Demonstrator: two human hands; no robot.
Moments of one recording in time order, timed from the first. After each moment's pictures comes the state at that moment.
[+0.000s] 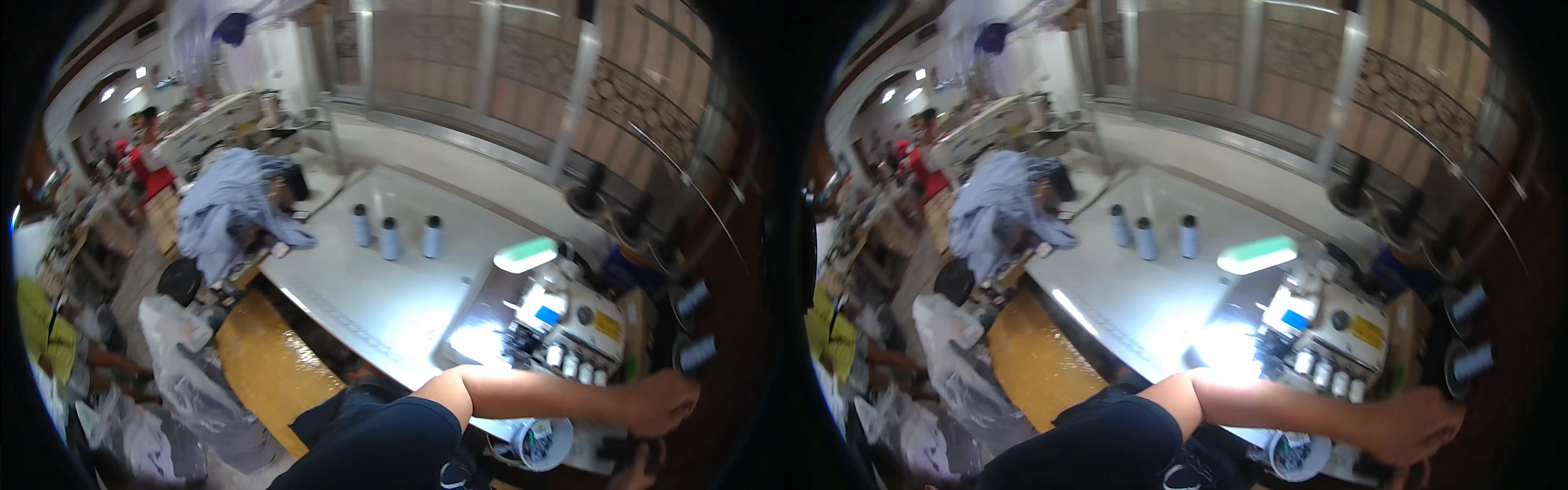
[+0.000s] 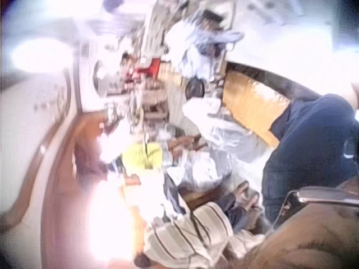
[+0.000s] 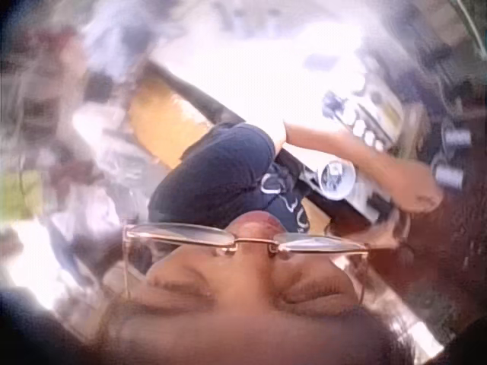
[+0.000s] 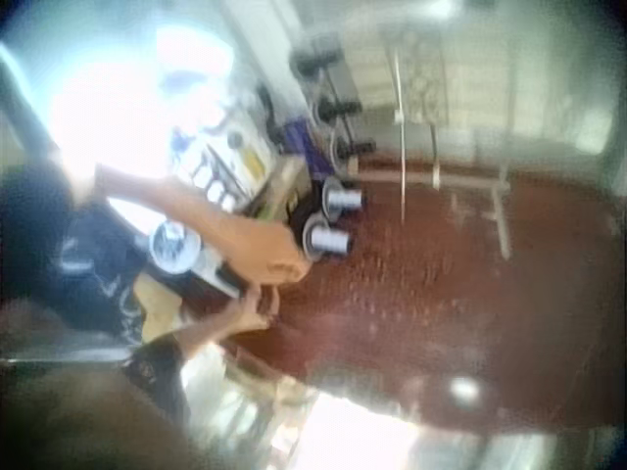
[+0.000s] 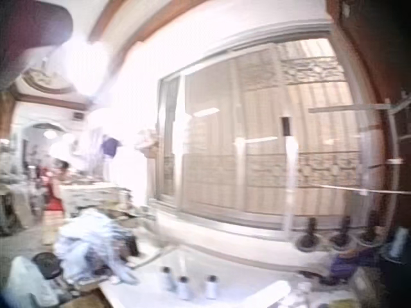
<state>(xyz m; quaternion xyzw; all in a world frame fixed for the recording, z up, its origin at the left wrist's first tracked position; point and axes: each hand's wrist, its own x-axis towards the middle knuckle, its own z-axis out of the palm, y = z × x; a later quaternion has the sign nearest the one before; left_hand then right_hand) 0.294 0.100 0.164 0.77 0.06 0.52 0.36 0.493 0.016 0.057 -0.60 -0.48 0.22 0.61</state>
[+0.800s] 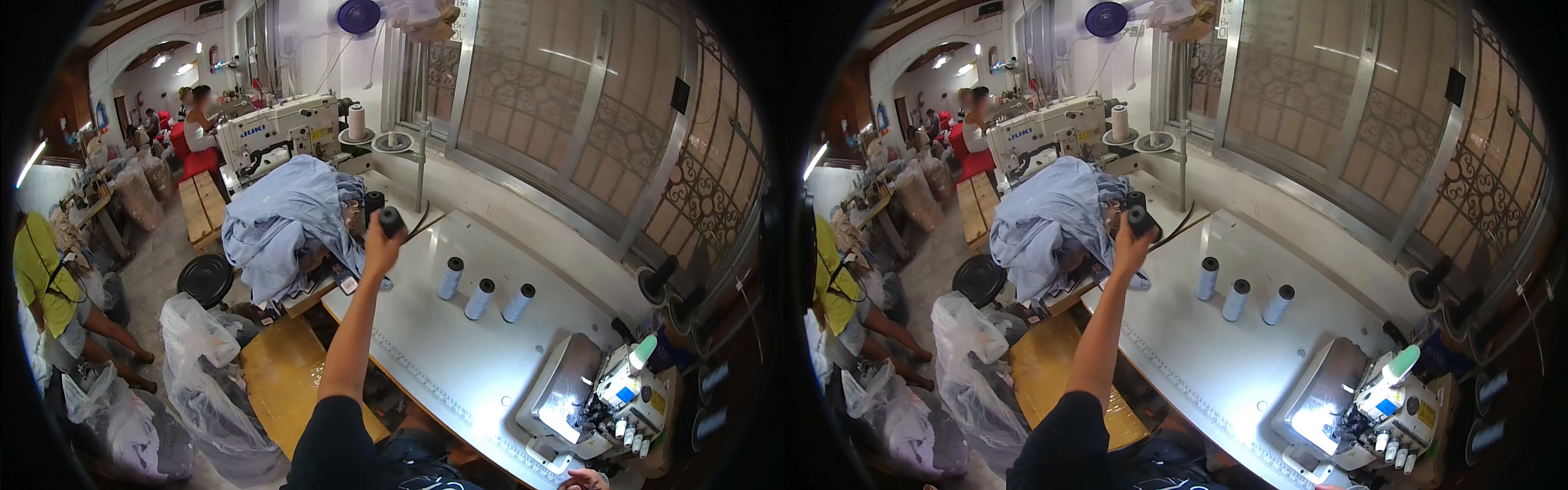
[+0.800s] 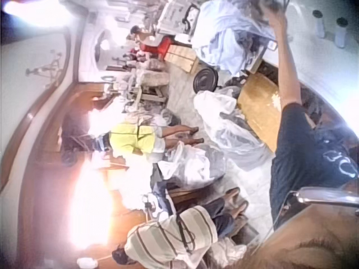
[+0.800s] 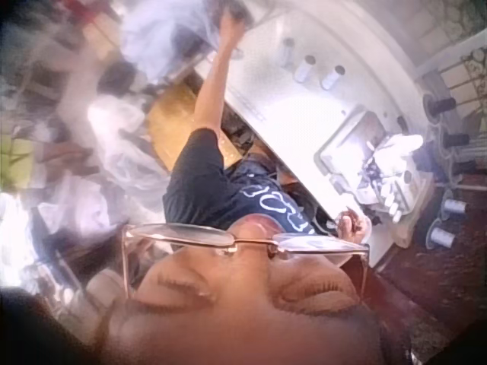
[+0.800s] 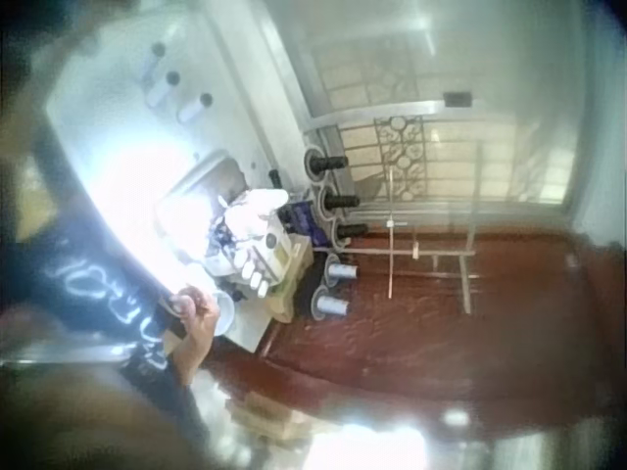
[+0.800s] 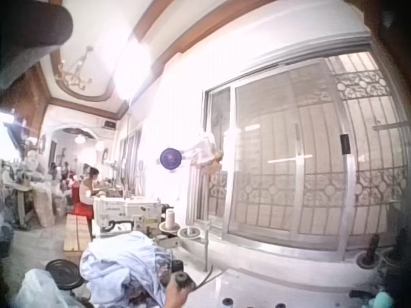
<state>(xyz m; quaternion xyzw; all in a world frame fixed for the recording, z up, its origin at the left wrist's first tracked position) -0.316 0.100 0.014 0.36 0.61 0.70 -0.08 0.250 -0.006 0.076 -0.39 -0.67 0.53 0.34</state>
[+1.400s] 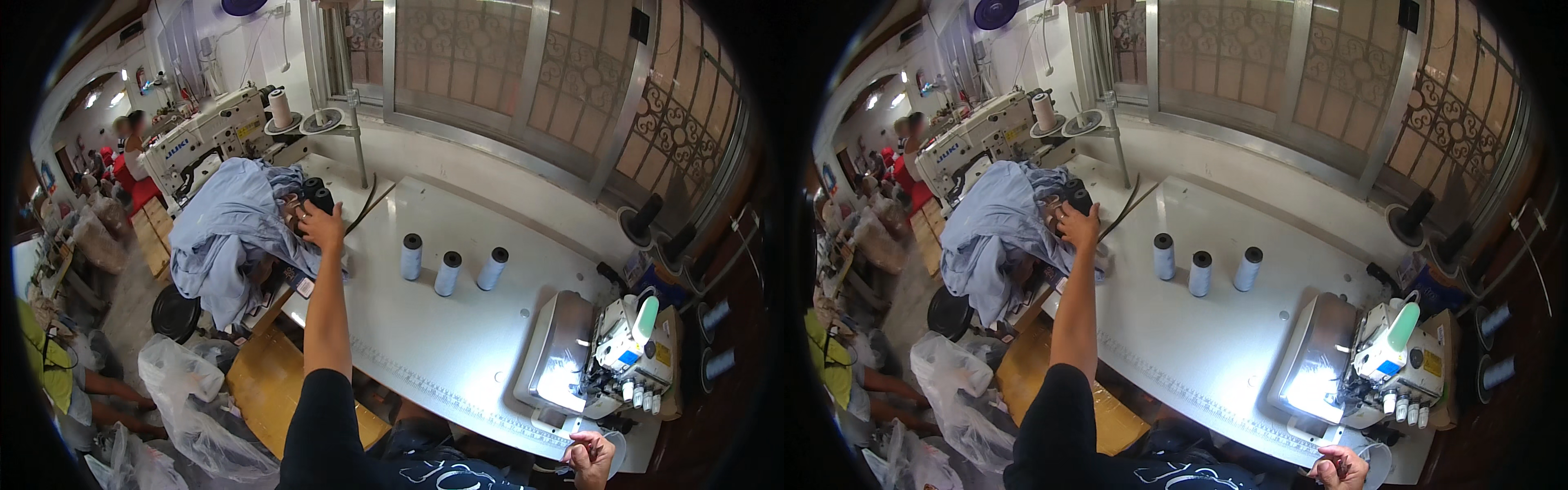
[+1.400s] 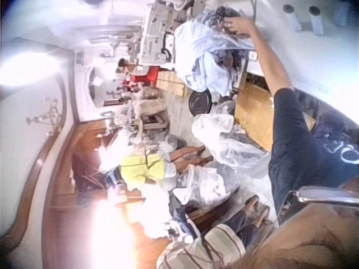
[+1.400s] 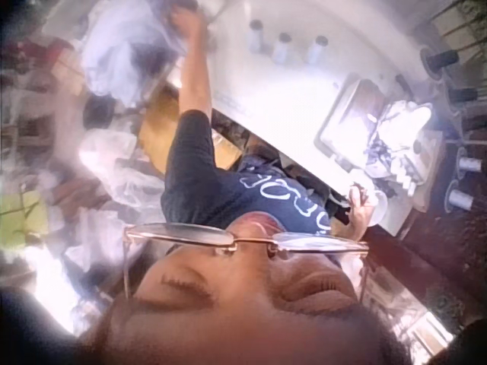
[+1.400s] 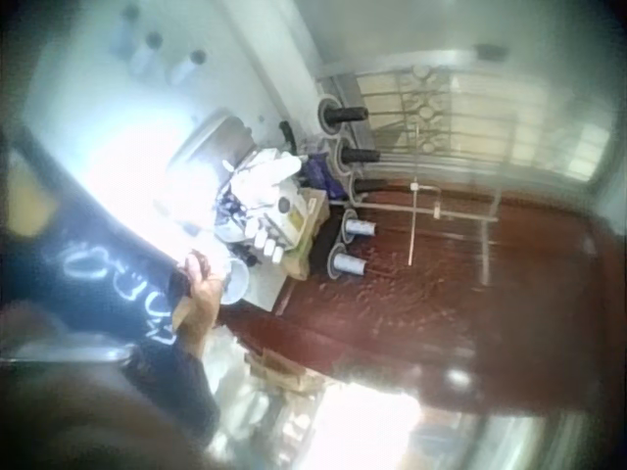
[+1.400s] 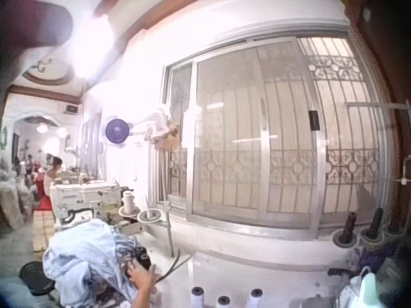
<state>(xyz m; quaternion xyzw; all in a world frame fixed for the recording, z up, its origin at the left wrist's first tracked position) -0.359 0.180 -0.029 0.08 0.88 0.39 -0.27 0.233 0.003 0.046 -0.54 -0.55 0.52 0.38</state>
